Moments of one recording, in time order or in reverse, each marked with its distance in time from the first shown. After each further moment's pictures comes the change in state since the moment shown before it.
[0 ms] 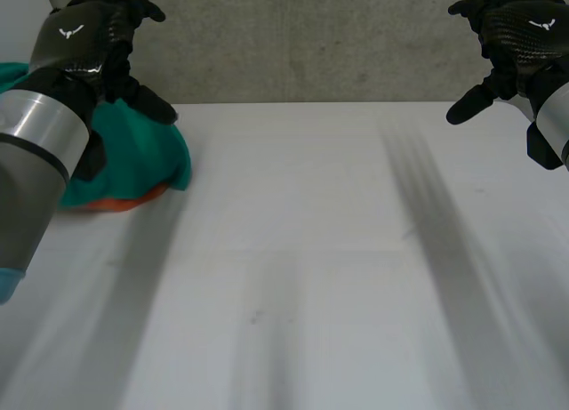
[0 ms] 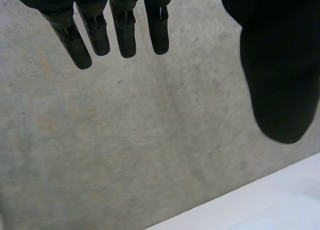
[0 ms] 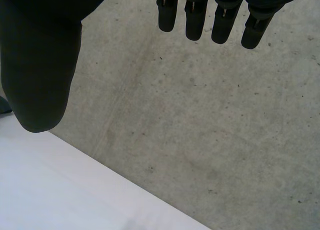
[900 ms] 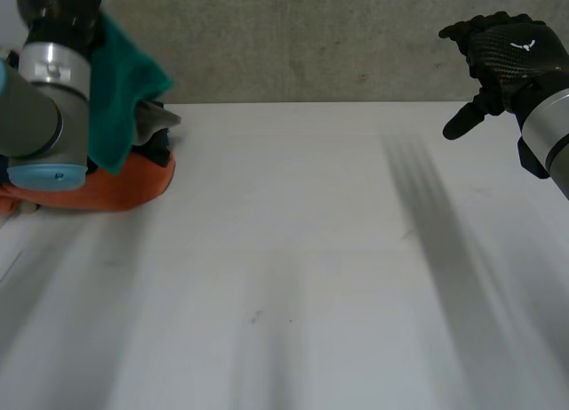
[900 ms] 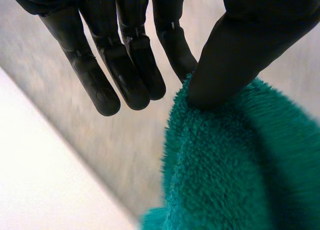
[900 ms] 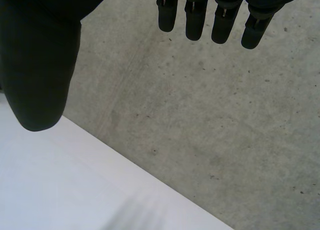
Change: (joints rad) left arm 0.123 -0.413 0.324 0.446 0.001 0.481; right arm -0.001 0.060 -0.006 -0.001 -0.006 -0.073; left_hand 0.782 0.846 0.976 0.993 0.920; right_hand 0.000 0.000 0.000 0.000 0.000
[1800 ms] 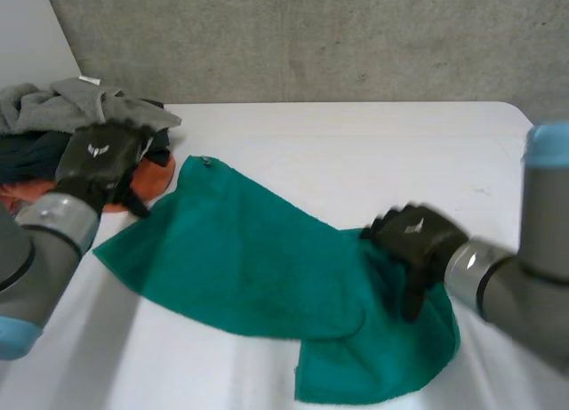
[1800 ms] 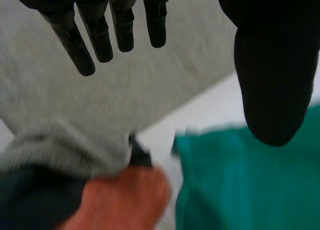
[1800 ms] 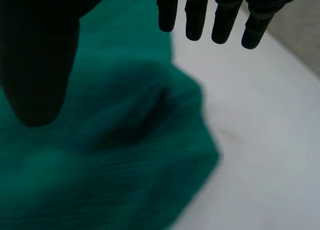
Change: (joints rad) left arm 0.043 0.320 -0.673 -0.276 0.133 -0.186; right arm 0.209 0.091 0.235 0.336 0.012 -0.302; left_hand -0.851 -0.907 -0.907 -0.919 -0.877; right_hand 0.000 0.000 0.000 0.000 0.000
